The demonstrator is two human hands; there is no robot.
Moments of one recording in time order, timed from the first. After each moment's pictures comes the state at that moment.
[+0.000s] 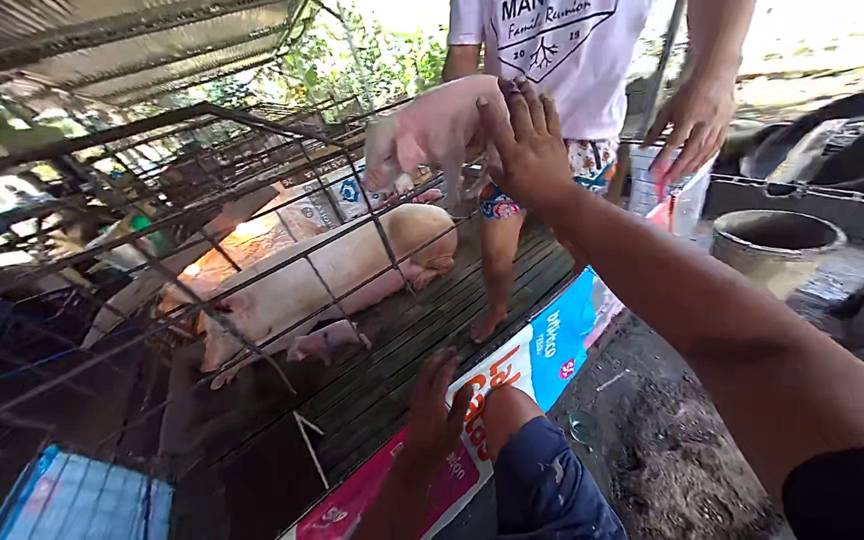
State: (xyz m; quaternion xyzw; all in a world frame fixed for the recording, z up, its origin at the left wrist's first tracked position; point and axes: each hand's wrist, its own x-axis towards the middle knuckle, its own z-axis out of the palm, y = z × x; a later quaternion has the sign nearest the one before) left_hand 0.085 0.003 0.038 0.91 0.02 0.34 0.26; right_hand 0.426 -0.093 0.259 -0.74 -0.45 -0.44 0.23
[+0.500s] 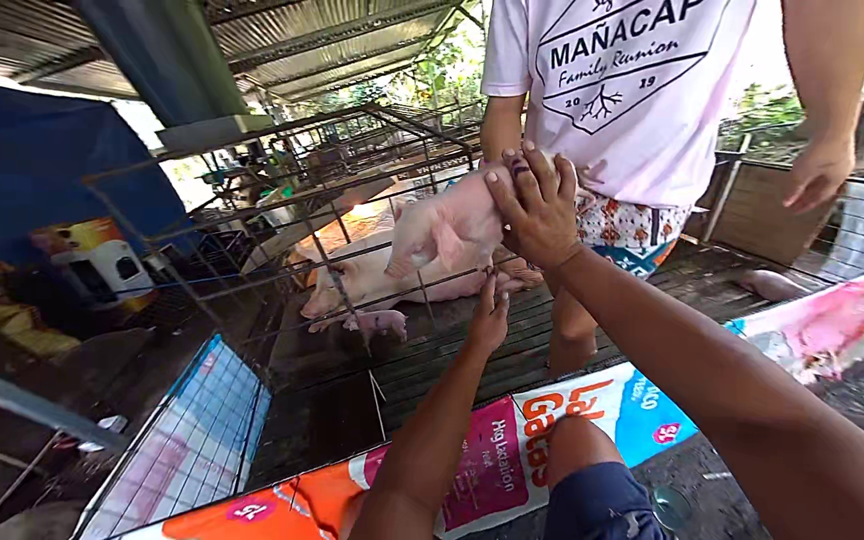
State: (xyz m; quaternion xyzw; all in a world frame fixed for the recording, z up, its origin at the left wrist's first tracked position) left_hand 0.160 0.094 0.100 0.81 0.14 0.35 0.45; right_hand 0.298 0.021 0.239 -0.53 -0.55 -0.56 0.32
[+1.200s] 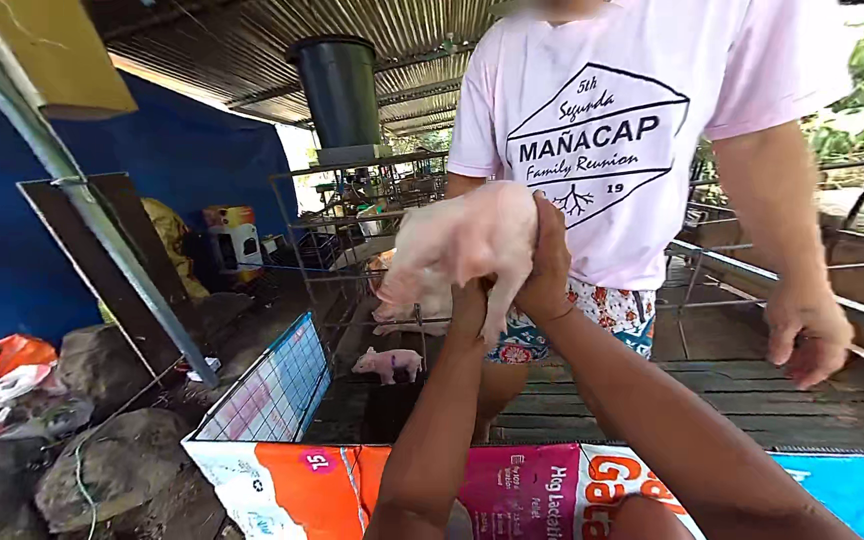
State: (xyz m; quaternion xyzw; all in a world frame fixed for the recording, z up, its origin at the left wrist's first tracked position) left_hand -0.010 0.056 0.268 0.65 0.18 0.61 0.42; right_hand 0.117 0.048 0.281 -0.39 -0.57 -0.37 0.63
